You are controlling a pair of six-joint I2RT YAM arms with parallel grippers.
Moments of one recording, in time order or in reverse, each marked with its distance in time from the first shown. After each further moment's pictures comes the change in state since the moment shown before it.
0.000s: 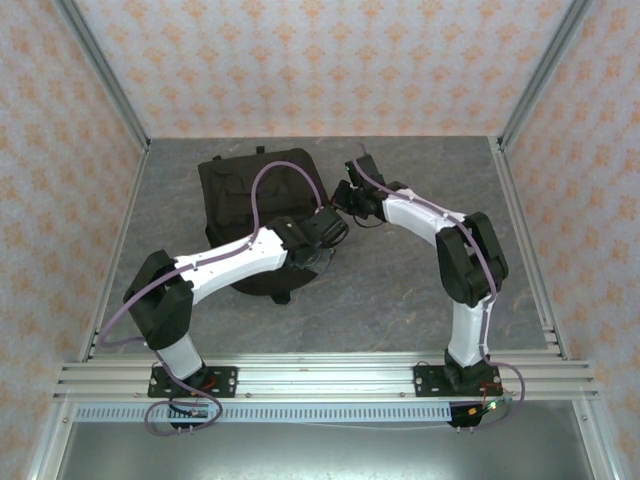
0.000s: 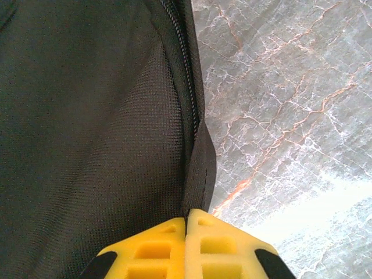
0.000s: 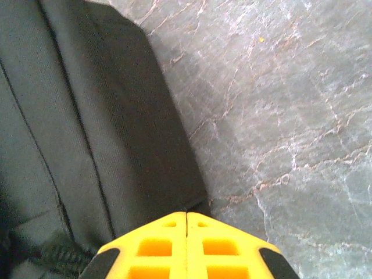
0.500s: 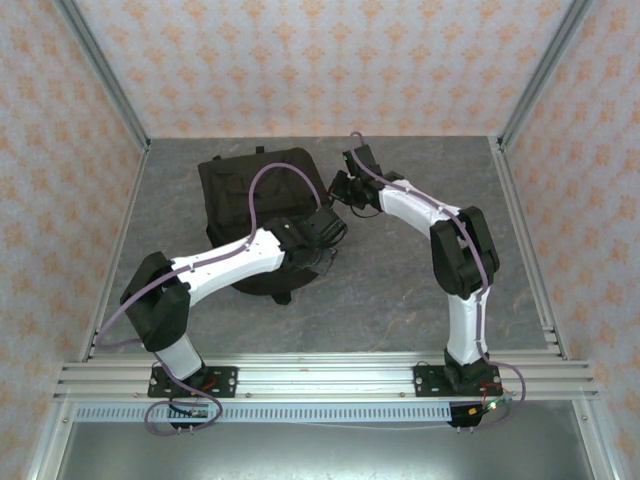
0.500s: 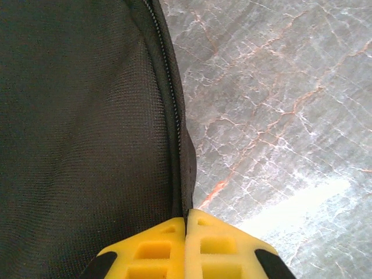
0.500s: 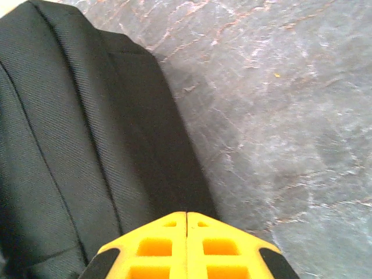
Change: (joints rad) left arm 0.000 -0.018 -0.018 0.037 0.078 -0.003; right arm -0.009 0.045 0.080 -0.025 0.014 -0.013
